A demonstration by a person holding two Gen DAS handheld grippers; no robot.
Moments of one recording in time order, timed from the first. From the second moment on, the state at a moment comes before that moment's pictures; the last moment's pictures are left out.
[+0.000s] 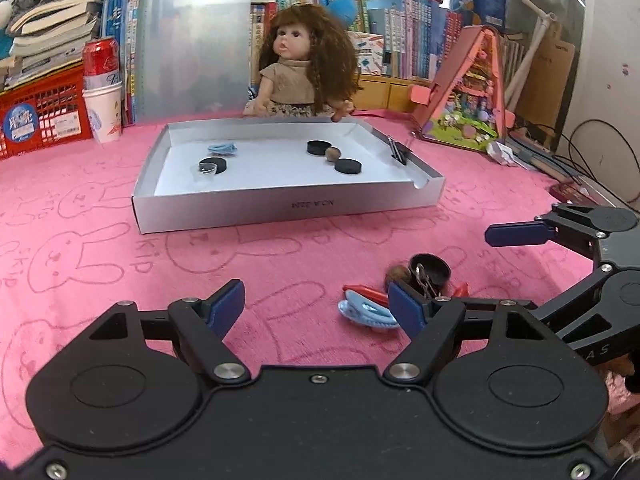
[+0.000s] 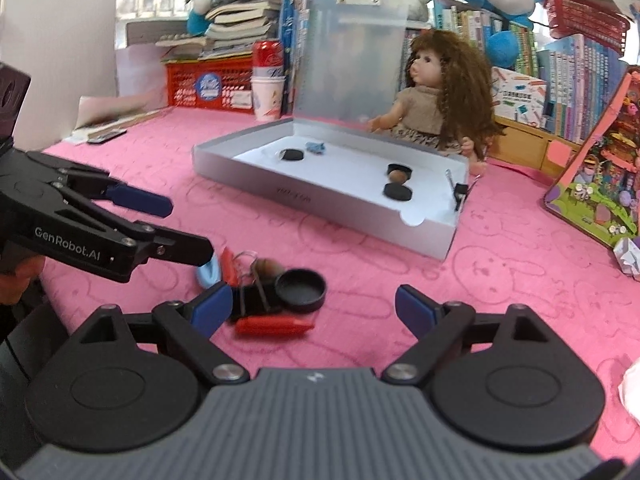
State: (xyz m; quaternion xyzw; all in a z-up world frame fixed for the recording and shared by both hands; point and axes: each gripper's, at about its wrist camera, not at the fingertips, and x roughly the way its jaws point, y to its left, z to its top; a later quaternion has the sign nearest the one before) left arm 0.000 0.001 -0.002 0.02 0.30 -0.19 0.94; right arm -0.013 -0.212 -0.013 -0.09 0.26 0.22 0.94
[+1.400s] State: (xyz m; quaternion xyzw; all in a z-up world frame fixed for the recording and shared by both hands) left arm -0.013 -0.019 -0.018 0.06 0.29 -0.22 0.93; right arm -0.020 -0.210 -0.021 -0.08 0.27 0.24 0.93
